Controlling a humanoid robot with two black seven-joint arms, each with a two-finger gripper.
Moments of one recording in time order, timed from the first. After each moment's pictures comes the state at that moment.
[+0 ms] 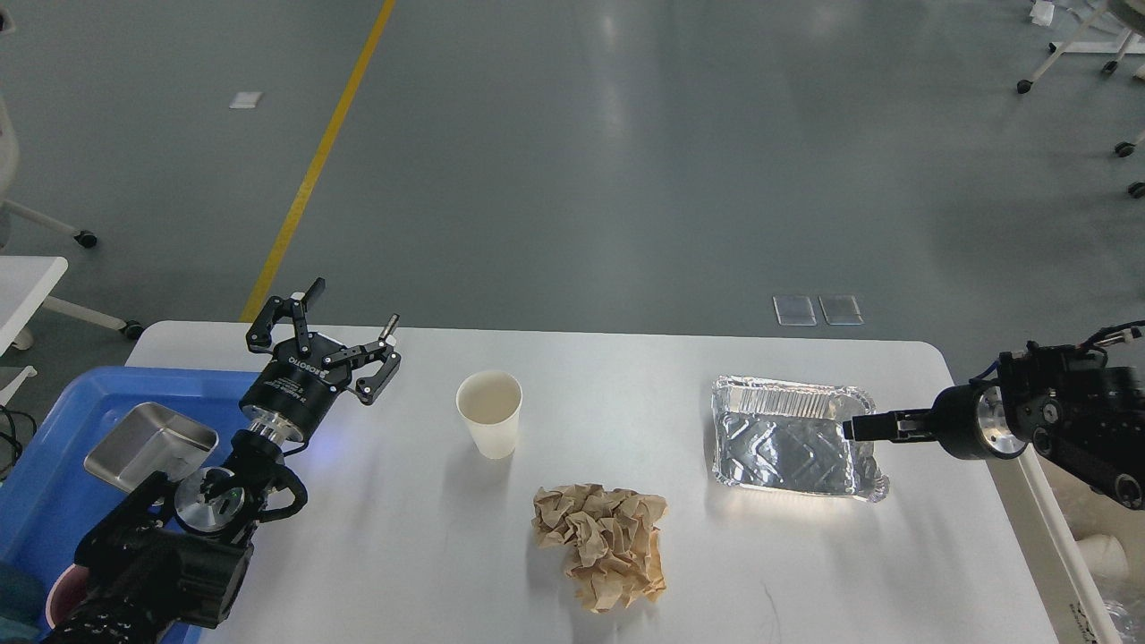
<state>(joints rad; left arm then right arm) -0.51 0.04 -1.27 -0.49 -0.22 -0.73 0.20 0.91 -0.63 -0.06 0.81 -1.28 0.37 0.34</state>
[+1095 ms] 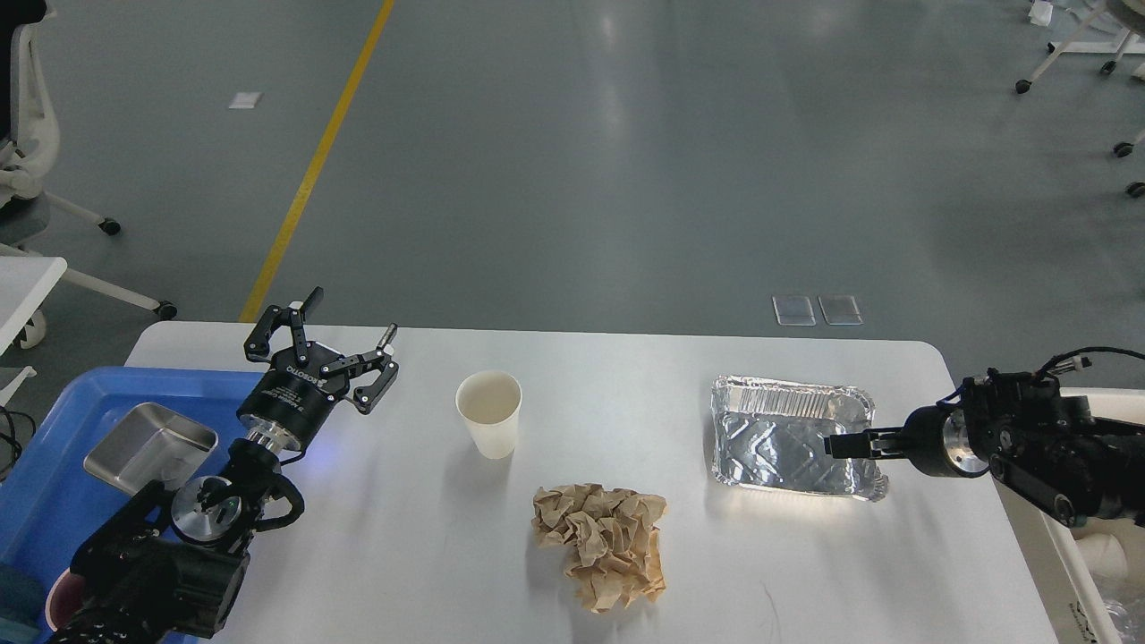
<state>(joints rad) -0.49 0.05 -1.27 -0.50 -0.22 -0.73 0.20 0.85 -0.48 -0.11 0.63 -1.27 0.29 0.35</state>
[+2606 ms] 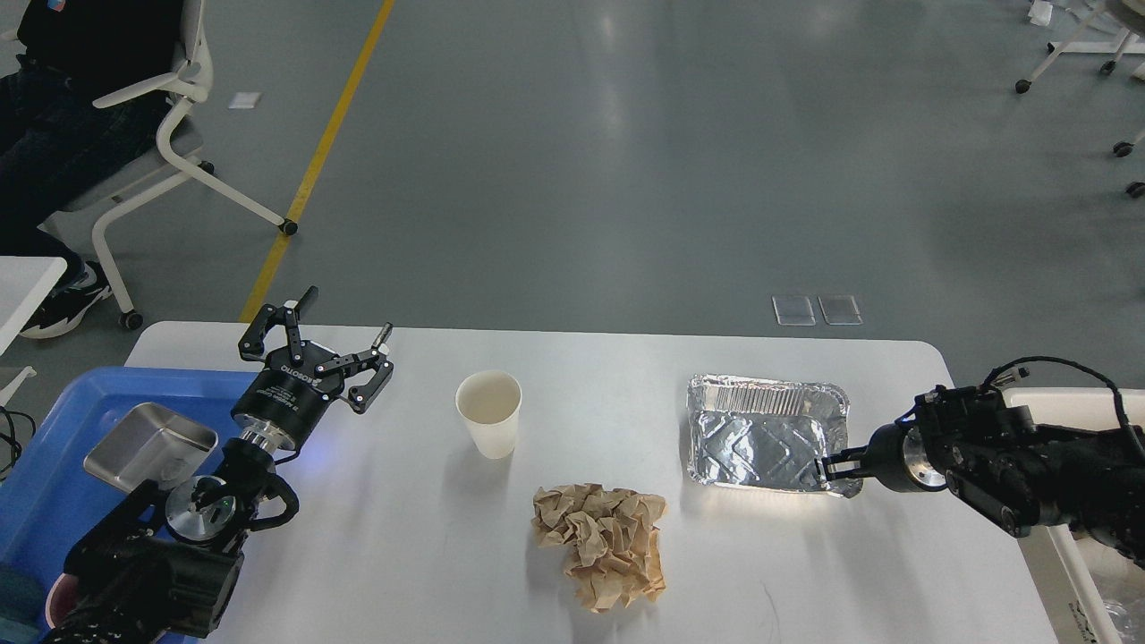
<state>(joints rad) -0.49 0.06 -1.27 -0.50 -0.22 -0.73 0.20 0.86 -0.35 -0.26 0.53 -1.24 0.27 0.35</state>
